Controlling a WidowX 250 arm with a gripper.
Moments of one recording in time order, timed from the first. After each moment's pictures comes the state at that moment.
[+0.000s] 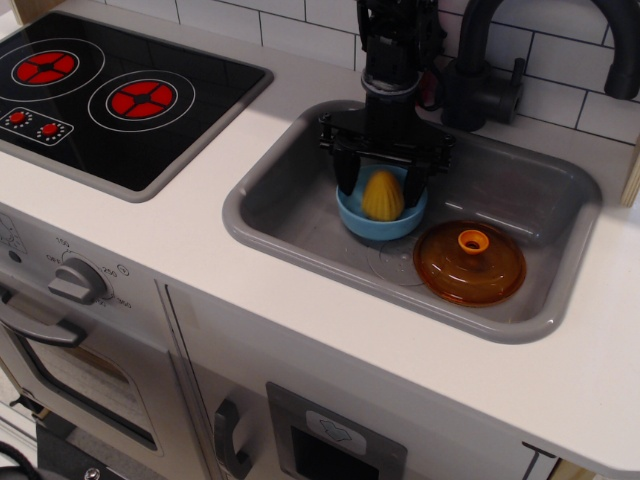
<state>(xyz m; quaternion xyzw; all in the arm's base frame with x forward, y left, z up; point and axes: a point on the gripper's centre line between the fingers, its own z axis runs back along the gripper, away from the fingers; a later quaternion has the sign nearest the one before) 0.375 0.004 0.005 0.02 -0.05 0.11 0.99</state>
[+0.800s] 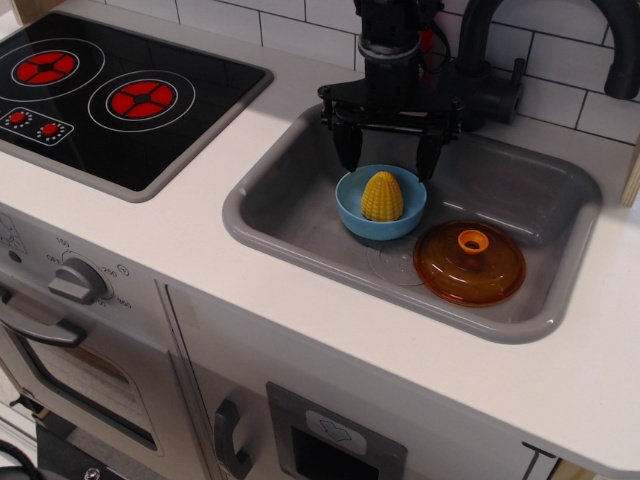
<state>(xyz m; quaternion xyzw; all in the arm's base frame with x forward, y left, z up) 0.372 0.000 0.037 -0.01 -0.07 0.13 0.99</state>
